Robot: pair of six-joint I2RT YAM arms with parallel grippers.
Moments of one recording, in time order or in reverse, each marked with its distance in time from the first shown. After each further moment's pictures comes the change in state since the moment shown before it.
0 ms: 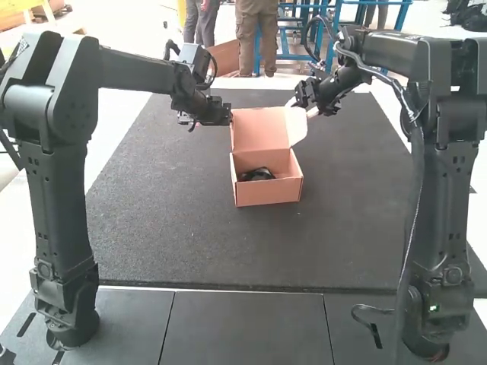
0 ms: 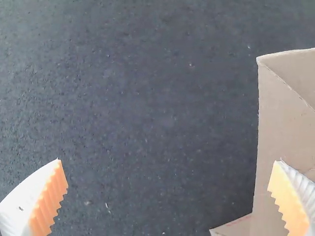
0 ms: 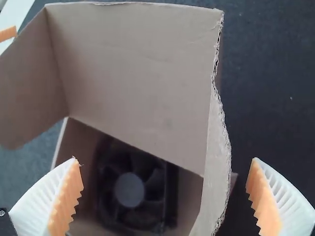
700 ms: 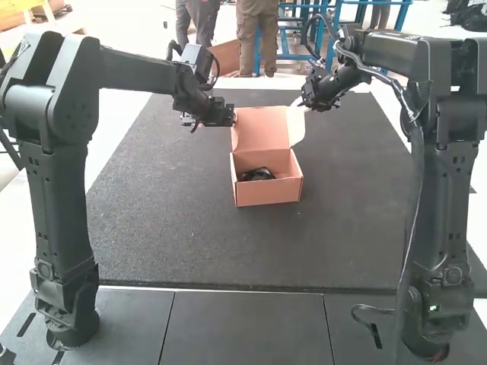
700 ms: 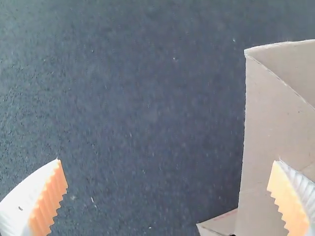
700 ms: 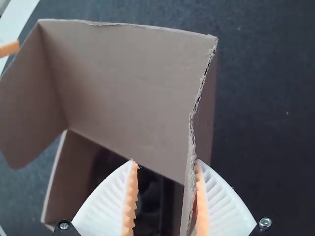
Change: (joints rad) left arm -0.016 0.000 0.000 -0.011 0.016 -0.010; right arm 0.000 0.000 0.000 0.046 0.000 0.011
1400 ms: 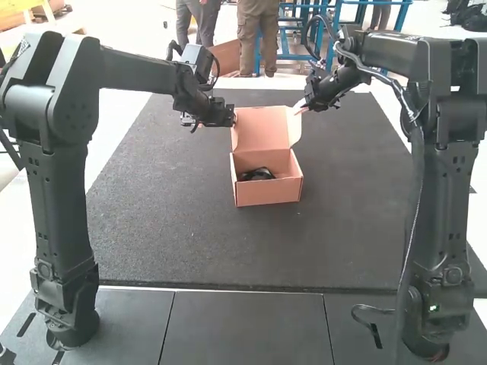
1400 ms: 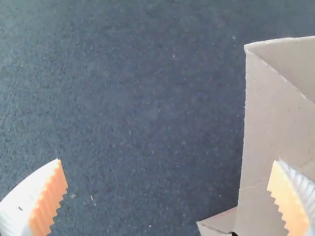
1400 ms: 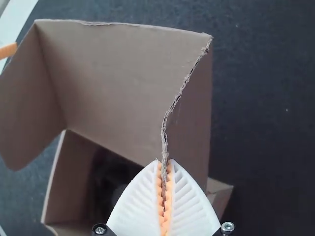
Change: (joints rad) left arm 0.000 0.000 0.000 -0.006 0.000 0.000; right arm 0.000 0.000 -0.007 0.003 0.010 0.012
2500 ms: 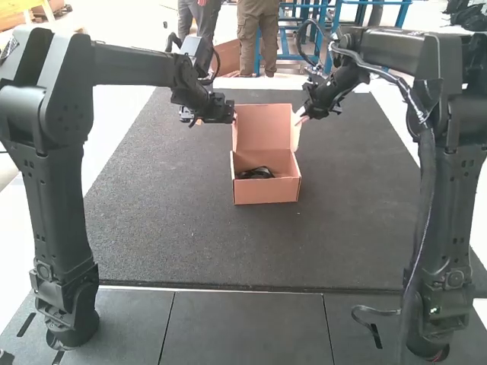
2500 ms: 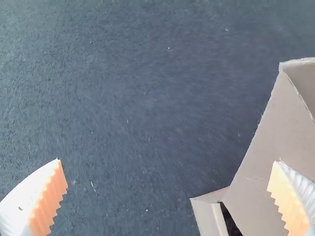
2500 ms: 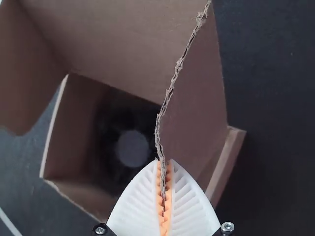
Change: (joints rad) left arm -0.010 -0.035 0.032 -0.090 0.001 0.000; right arm 0.049 -0.088 -0.093 -0.105 0.090 0.000
